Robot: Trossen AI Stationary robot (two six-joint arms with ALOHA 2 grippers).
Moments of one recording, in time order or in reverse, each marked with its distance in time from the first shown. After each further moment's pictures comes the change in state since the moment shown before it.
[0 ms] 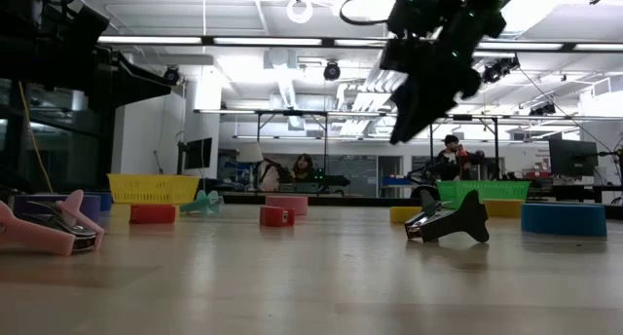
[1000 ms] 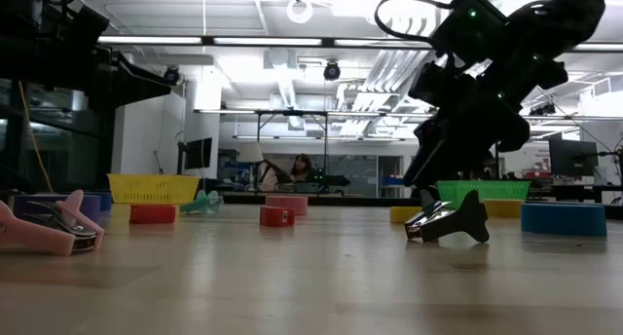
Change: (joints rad) left arm 0.000 0.000 0.000 0.000 0.000 0.000; right arm 0.235 0.000 -0.411 0.636 0.102 0.267
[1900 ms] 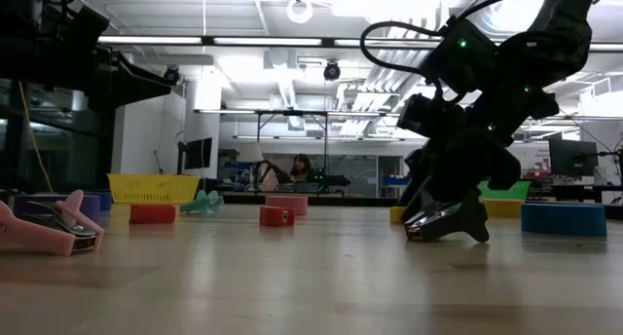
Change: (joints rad) left arm 0.000 0.000 0.000 0.000 0.000 0.000; right arm 0.031 0.229 -0.001 0.208 -0.014 0.048
